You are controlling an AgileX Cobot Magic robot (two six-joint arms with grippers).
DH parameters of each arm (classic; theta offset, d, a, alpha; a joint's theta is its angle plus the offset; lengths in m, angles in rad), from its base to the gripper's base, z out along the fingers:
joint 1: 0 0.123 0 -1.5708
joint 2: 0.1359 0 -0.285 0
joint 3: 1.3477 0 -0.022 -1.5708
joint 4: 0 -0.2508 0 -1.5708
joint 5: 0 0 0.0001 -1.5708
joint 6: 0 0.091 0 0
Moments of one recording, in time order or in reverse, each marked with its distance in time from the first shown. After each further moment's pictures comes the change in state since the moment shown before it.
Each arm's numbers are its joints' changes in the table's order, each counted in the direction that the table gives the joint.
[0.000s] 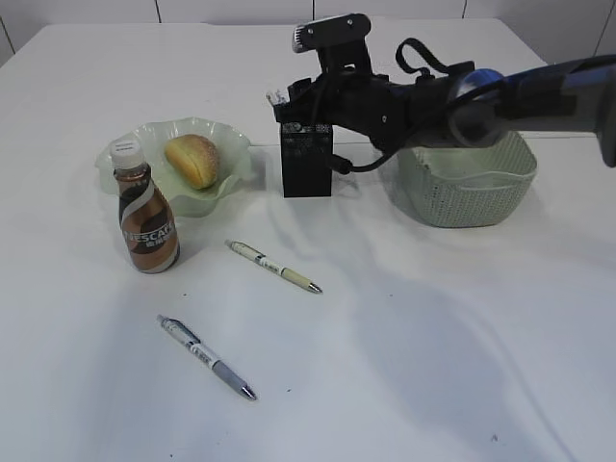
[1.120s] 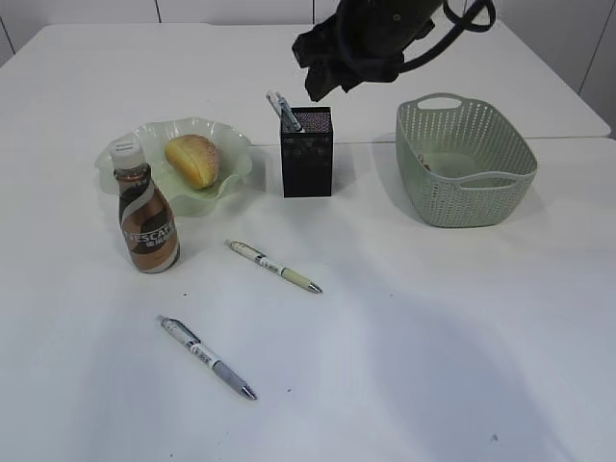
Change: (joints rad) left arm 0.000 0.000 0.000 0.000 -0.031 0.000; right arm 0.000 -0.310 -0.180 -0.048 -1.137 -0.027
